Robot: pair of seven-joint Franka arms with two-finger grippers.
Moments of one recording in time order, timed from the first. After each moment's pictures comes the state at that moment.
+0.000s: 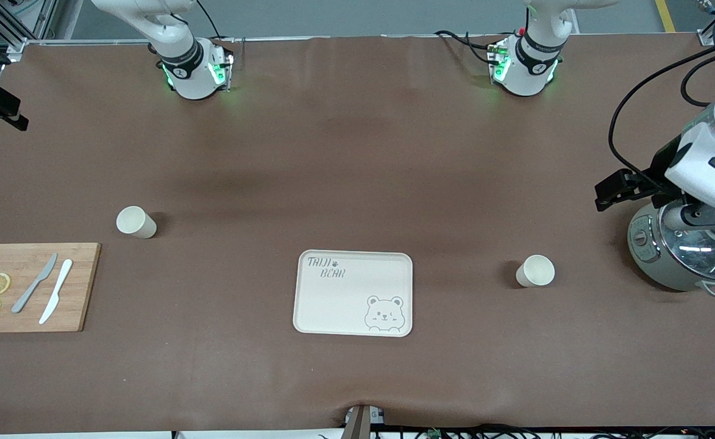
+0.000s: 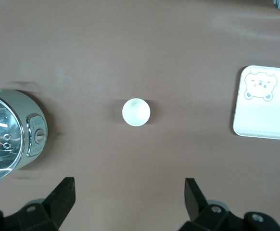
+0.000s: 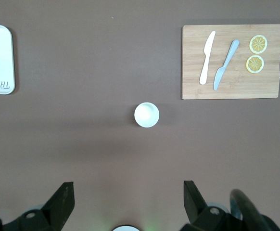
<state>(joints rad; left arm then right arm) 0.00 0.23 -0.19 -1.28 0.04 1.54 -0.22 0.00 -0.10 -0.08 -1.55 -0.02 1.44 -0.08</state>
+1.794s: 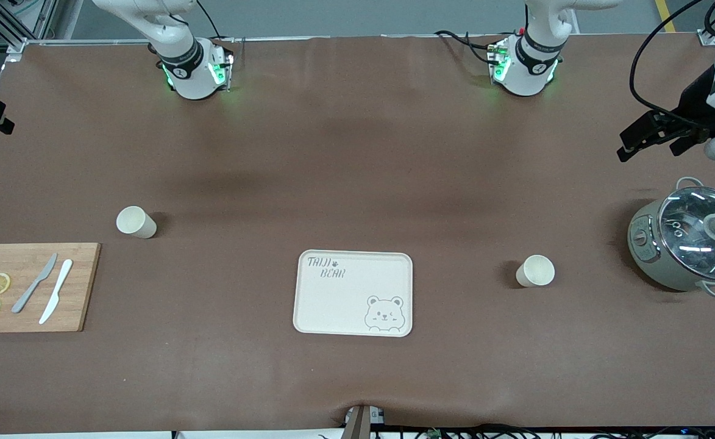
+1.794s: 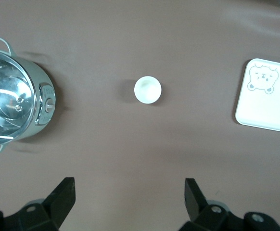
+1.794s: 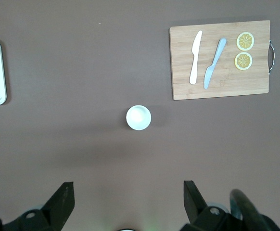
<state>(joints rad) -0.10 -0.07 0.00 -1.62 -0.02 1.63 -0.22 -0.05 -0.09 -0.08 -1.54 -0.03 1.44 -0.07</state>
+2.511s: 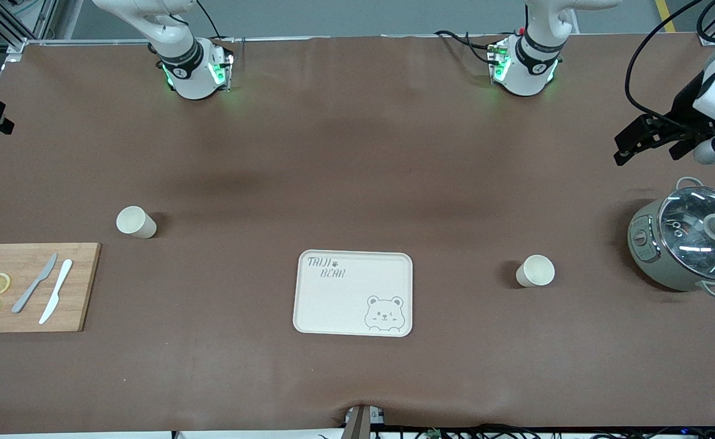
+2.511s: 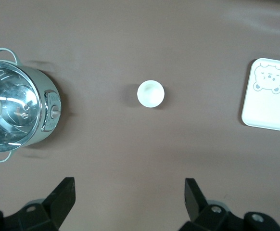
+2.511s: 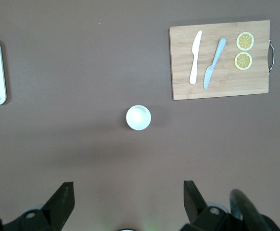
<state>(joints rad) -0.09 -0.06 -0.03 -1.61 0.01 1.63 -0.22 -0.05 -0.09 -0.08 -1.54 -0.03 1.44 -0.07</state>
